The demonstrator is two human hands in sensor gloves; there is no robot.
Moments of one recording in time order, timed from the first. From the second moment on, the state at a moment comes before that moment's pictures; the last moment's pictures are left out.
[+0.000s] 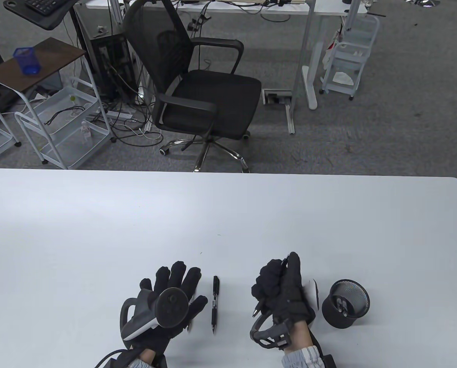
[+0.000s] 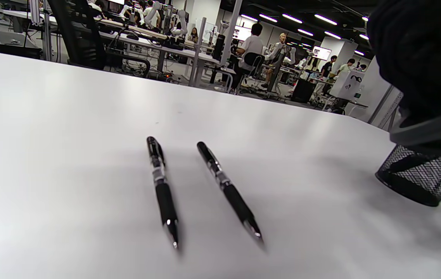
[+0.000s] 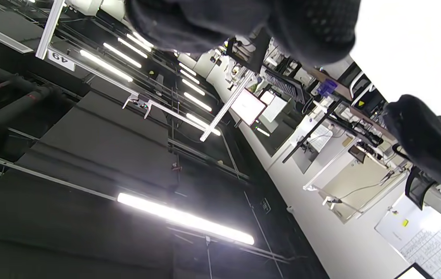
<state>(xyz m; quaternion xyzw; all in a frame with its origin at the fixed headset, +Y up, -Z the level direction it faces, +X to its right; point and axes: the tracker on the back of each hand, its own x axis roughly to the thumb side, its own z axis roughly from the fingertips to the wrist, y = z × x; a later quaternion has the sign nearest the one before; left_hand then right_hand) -0.161 -0.699 -0.236 -0.11 -0.15 0.11 0.98 0.113 -0.780 -0.285 0.05 0.16 0.29 0.94</state>
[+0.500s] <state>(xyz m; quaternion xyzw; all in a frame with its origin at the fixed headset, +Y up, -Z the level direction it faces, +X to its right) -0.161 -0.699 -0.236 -0.10 -0.15 0.11 0.98 0.113 -0.782 -0.284 0.05 0.16 0.28 0.94</state>
